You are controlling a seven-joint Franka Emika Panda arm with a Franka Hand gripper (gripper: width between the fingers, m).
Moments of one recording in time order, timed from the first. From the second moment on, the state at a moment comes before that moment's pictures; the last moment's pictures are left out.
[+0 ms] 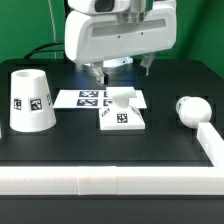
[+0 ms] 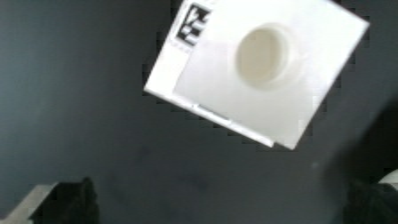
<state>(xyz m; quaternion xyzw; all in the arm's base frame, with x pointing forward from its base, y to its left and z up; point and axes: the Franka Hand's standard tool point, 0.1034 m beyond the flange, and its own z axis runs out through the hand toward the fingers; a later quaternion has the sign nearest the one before) 0.482 0.007 0.092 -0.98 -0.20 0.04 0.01</state>
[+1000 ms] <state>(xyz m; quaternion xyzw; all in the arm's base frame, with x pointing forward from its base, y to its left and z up) 0.446 0.004 0.064 -1.00 -0.01 0.04 0.02</state>
